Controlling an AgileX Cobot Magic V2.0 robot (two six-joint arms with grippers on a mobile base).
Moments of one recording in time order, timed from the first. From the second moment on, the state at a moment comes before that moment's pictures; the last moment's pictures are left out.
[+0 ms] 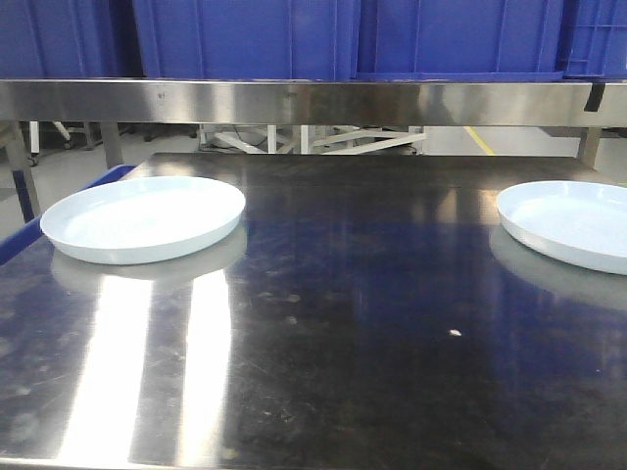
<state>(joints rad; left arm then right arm) -0.03 -0.01 0.01 0.03 0.13 0.03 0.00 -0.01 0.03 0.06 0.14 0.15</state>
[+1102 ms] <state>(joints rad) -0.03 -0.01 0.01 0.14 0.13 0.03 0.00 -0.01 0.03 0.06 0.14 0.15</state>
